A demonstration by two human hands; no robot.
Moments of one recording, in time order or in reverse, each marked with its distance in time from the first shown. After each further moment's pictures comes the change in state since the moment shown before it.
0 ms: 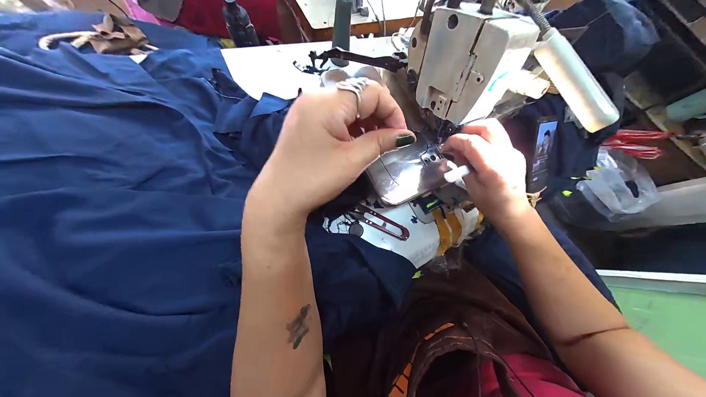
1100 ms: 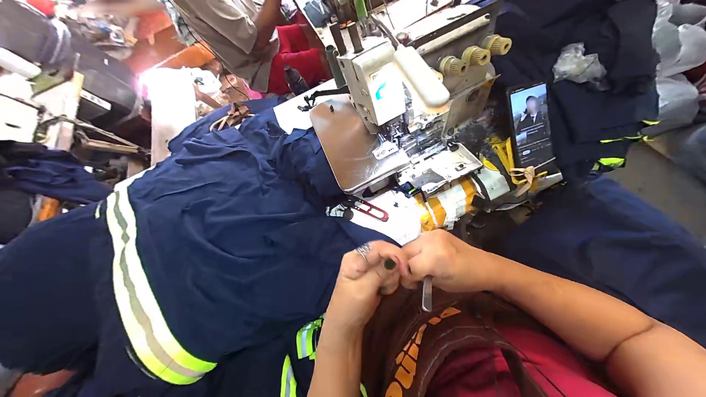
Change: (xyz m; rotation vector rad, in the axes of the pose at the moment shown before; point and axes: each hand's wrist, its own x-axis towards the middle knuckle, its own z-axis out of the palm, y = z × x) left_hand -0.102 0.130 0.151 -0.698 0.138 -0.463; right_hand -0.110 -0.042 -0.037 1.110 -0.218 -0.294
